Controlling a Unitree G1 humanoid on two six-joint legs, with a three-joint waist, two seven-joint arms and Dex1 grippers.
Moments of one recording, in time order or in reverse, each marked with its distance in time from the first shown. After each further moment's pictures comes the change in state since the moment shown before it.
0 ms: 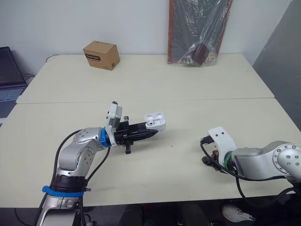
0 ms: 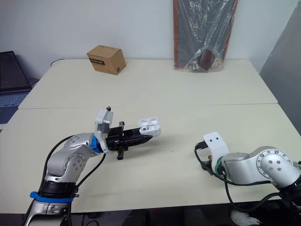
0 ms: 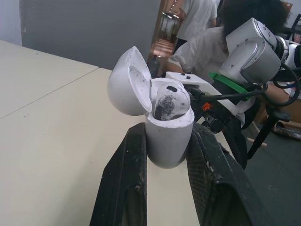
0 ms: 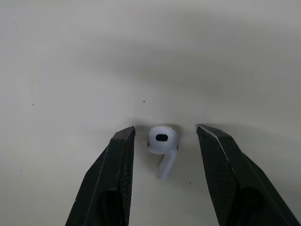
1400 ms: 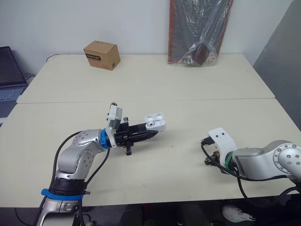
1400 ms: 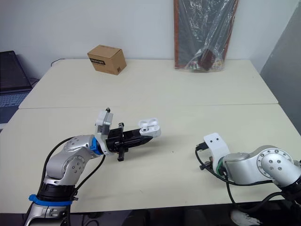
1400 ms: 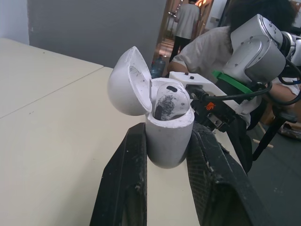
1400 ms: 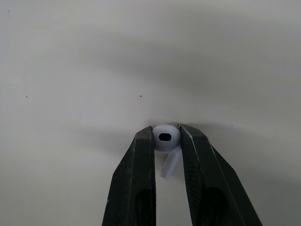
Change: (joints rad) left arm 0.030 0.001 0.001 -0.037 -0.004 0.001 0.036; right arm -0.018 -0.045 0.035 -0.008 0.000 0.004 0.036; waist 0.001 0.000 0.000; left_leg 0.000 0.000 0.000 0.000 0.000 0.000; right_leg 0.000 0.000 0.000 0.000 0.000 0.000
